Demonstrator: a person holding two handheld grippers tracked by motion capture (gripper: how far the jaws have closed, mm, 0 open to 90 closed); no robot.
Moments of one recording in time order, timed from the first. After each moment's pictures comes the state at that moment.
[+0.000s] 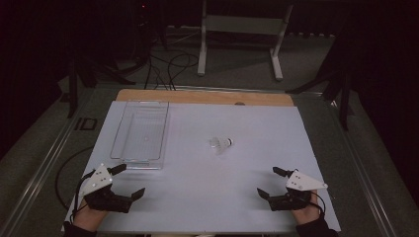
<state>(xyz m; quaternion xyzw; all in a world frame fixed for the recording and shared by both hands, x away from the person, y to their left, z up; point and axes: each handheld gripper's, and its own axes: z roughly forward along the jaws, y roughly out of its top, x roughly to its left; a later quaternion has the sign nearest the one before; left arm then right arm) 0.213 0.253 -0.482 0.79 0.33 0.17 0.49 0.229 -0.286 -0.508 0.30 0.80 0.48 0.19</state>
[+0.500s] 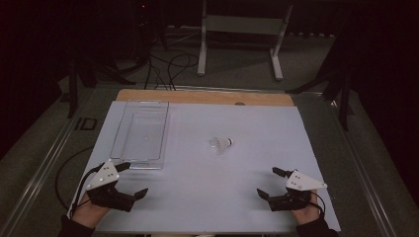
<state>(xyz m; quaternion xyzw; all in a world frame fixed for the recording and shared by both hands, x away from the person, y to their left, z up) 0.220 0.242 -0.466 0.82 0.31 0.15 0.45 0.229 -0.286 -0.509 0.29 0.80 0.48 0.18</state>
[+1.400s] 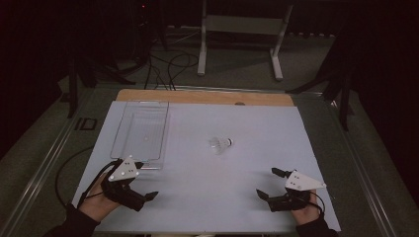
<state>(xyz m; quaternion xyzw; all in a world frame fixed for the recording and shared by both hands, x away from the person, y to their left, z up) 0.235 0.207 -0.454 0.89 0.26 0.11 0.37 0.229 -0.284 -0.510 0.29 0.81 0.48 0.18</state>
